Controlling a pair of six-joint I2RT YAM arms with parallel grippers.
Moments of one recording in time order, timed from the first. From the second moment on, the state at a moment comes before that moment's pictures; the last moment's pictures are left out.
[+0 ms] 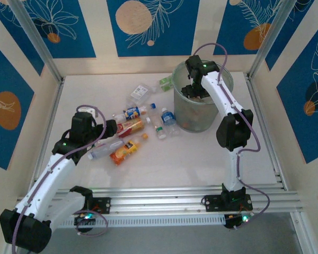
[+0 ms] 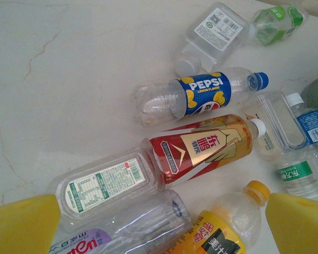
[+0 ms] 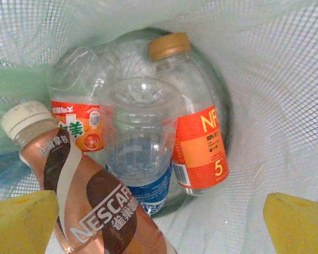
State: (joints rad) left arm -0.29 0.91 0.79 -0.54 -0.06 -0.39; right arm 0.31 2.12 2.18 -1.36 0.23 0.11
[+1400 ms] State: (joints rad) left arm -0.29 0.95 0.79 -0.62 -0.03 -0.36; right arm 0.87 1.62 2.02 -1.25 0.45 0.28
